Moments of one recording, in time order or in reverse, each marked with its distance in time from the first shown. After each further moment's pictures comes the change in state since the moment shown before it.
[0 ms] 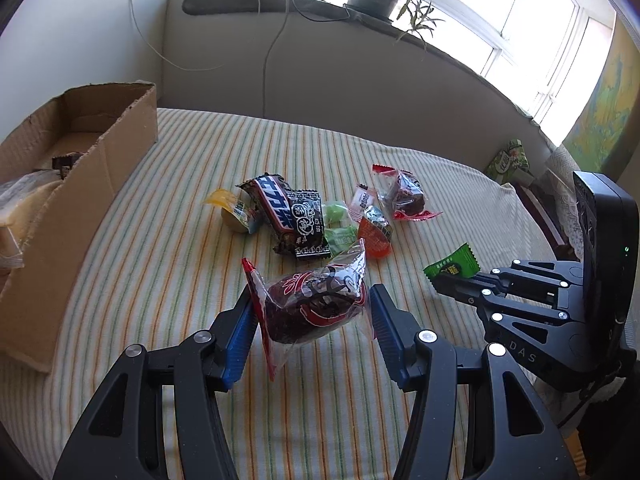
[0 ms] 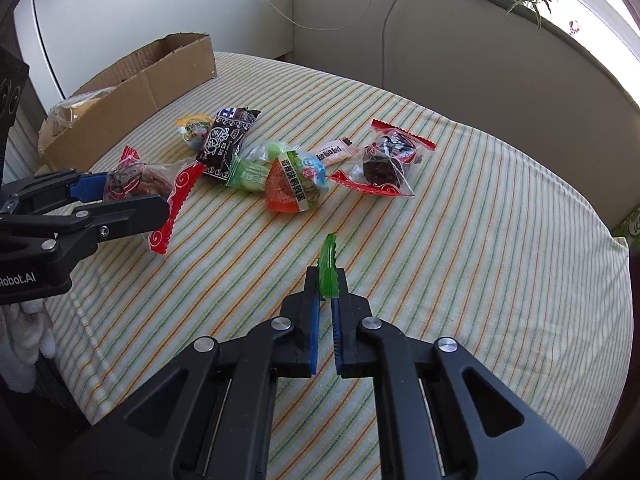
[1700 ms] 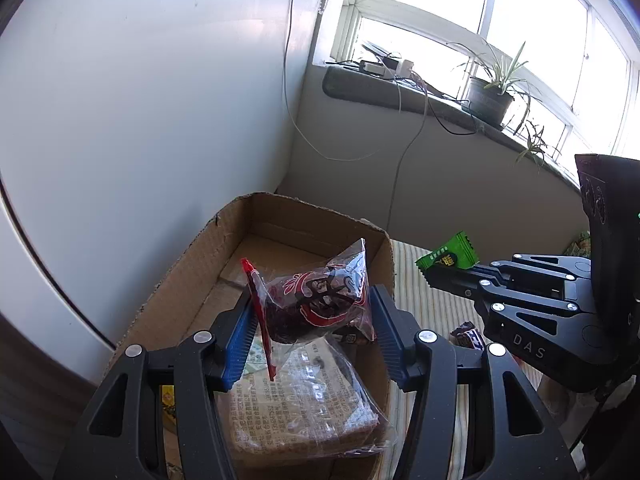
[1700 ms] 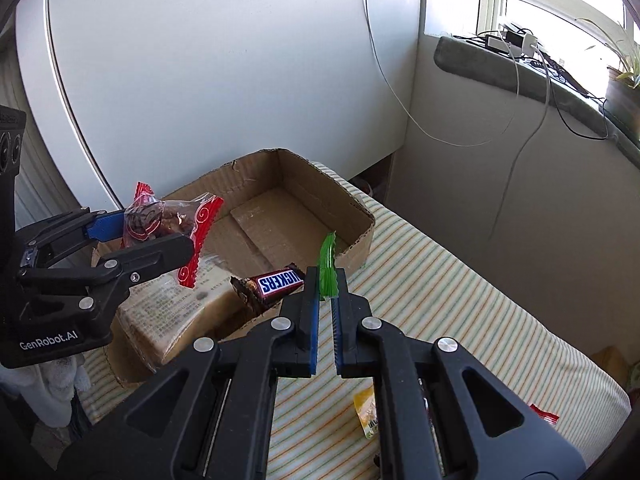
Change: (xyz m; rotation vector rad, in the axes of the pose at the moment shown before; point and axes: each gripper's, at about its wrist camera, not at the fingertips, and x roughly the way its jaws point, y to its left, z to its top) left arm -0.085 0.162 0.070 -0.127 -0.221 0.245; right arm 0.043 0.159 0.196 -0.192 -0.166 0.187
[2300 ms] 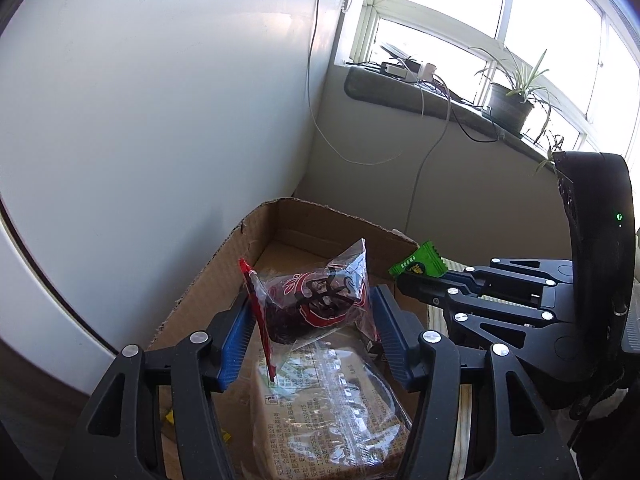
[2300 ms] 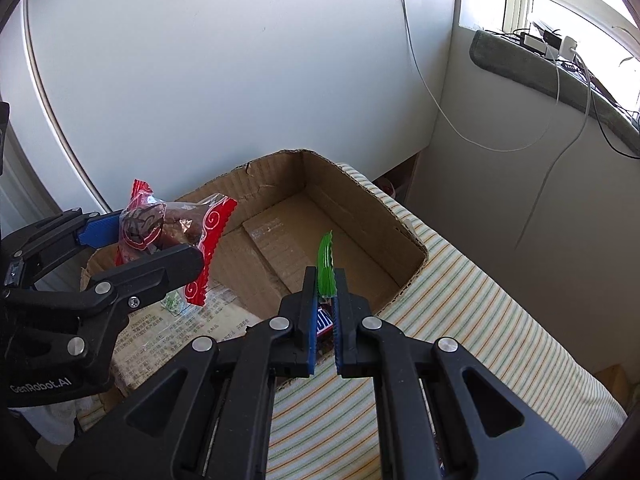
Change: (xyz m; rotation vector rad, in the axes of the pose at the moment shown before) left arm 0.010 0.017 0.009 -0.031 0.003 0.039; right arm 0.048 0.019 0.022 -0.034 0.038 0.036
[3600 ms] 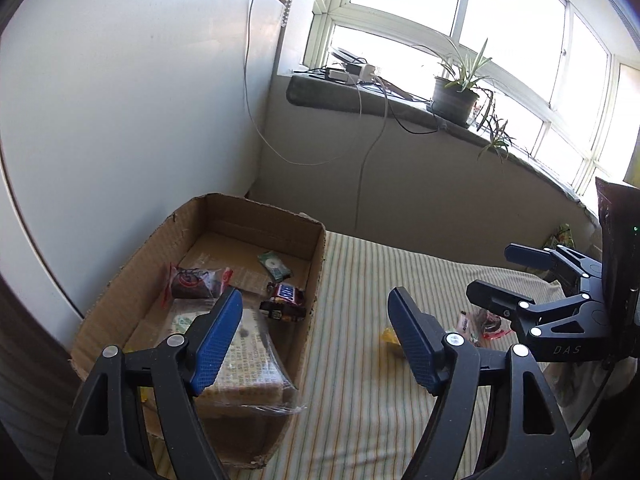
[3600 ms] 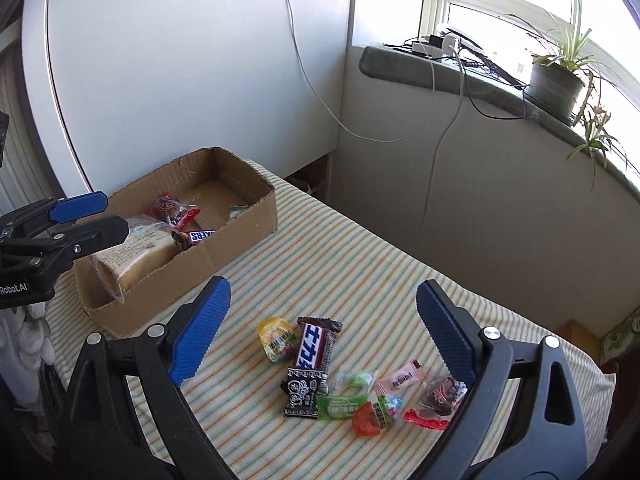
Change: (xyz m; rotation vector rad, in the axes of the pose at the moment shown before) left arm -0.039 -0.072 -0.028 0.069 -0.027 -0.106; right arm -0.133 -0.072 -0.086 0.101 -0.092 -0.208
